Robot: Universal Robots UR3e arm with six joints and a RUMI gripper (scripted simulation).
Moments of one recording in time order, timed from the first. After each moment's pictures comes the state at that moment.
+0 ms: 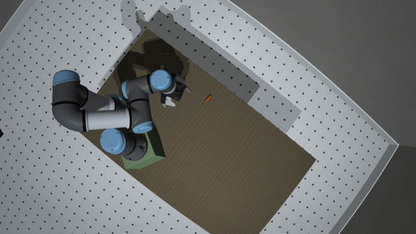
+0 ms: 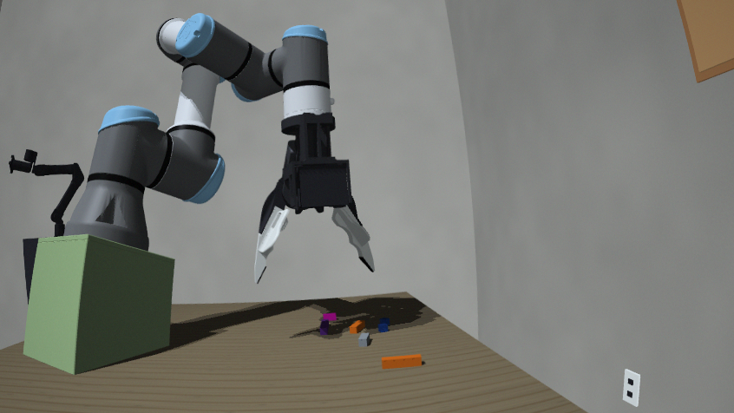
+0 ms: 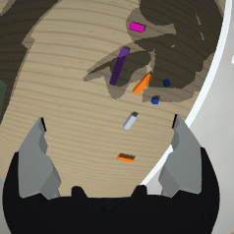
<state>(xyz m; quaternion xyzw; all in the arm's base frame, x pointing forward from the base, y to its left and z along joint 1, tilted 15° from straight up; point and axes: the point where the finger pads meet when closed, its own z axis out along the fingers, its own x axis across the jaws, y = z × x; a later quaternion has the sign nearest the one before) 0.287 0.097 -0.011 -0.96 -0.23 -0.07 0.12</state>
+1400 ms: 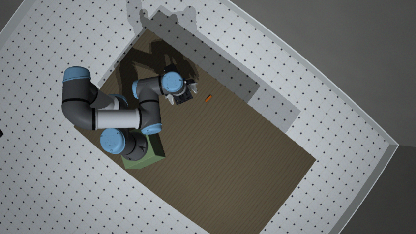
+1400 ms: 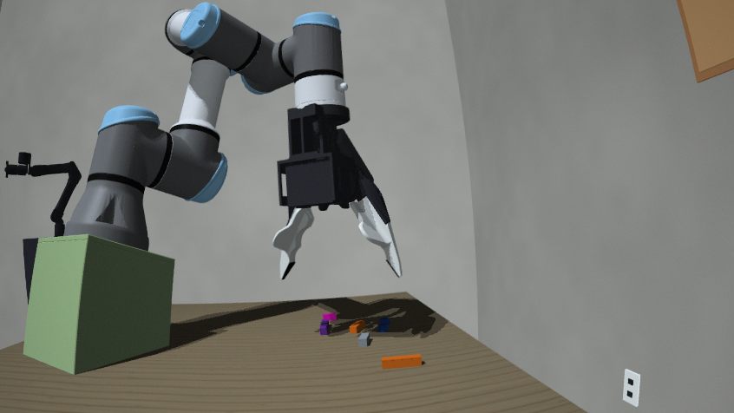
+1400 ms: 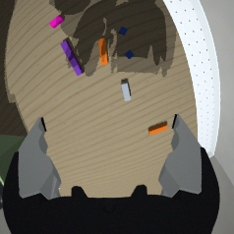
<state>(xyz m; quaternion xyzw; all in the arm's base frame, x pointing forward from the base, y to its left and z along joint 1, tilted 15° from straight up) 0.323 0.069 -0.015 -0.98 0.13 -0.02 0.13</state>
